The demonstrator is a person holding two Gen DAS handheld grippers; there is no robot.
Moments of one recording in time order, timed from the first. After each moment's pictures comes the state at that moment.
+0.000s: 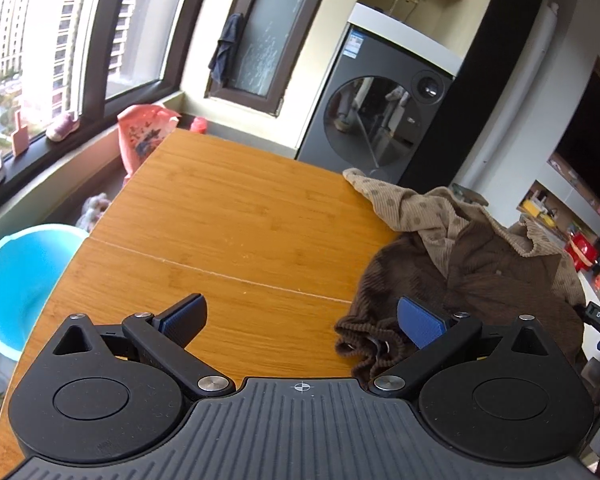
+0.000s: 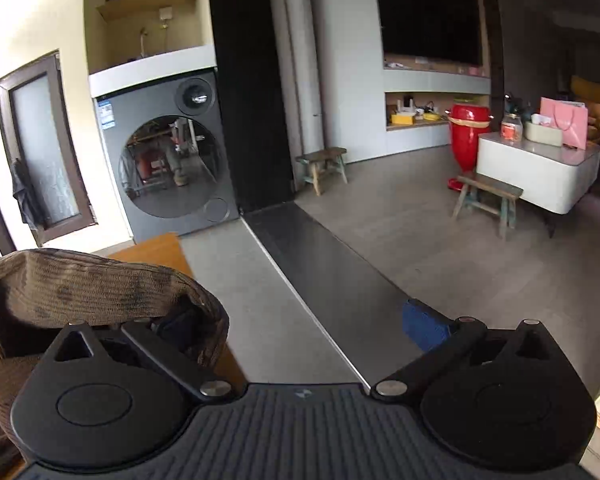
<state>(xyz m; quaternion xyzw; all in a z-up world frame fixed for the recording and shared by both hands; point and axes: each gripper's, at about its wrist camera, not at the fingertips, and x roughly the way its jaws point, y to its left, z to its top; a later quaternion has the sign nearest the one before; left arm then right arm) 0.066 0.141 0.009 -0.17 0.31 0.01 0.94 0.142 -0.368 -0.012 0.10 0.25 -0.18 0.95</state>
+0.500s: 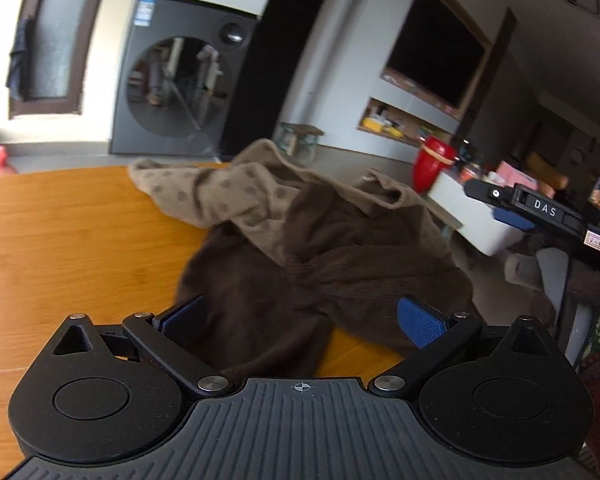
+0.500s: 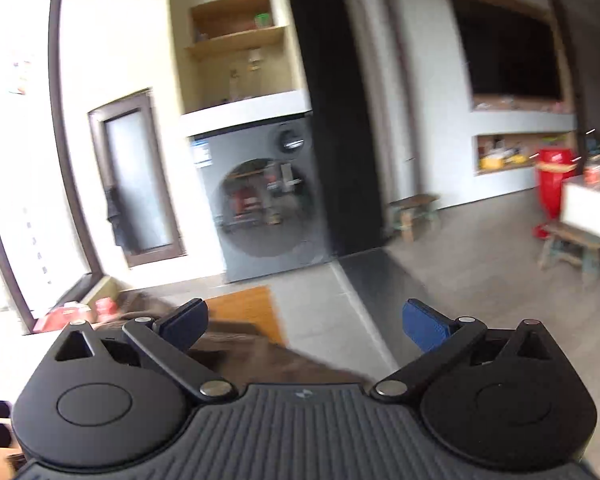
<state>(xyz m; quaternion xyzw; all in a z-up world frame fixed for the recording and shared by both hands) 0.160 0.023 -0.012 -0.09 0.33 -0.29 0.89 0.137 -0.356 0.023 0.11 0.18 0.05 0.98</state>
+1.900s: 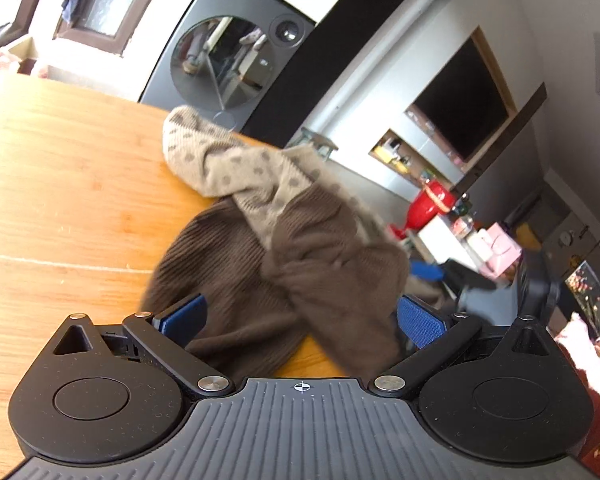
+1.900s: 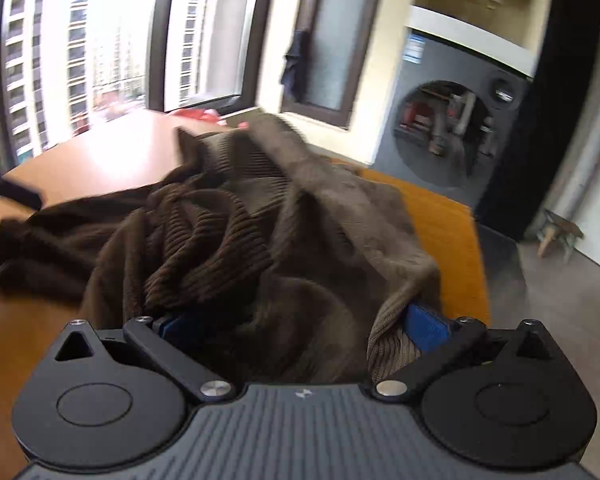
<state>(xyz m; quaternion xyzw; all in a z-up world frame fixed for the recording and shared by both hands) 0.131 0.069 -0.014 -0.24 0.32 -0.26 0.88 0.146 -0.194 -0.040 -0.18 0.29 0.27 0.90</state>
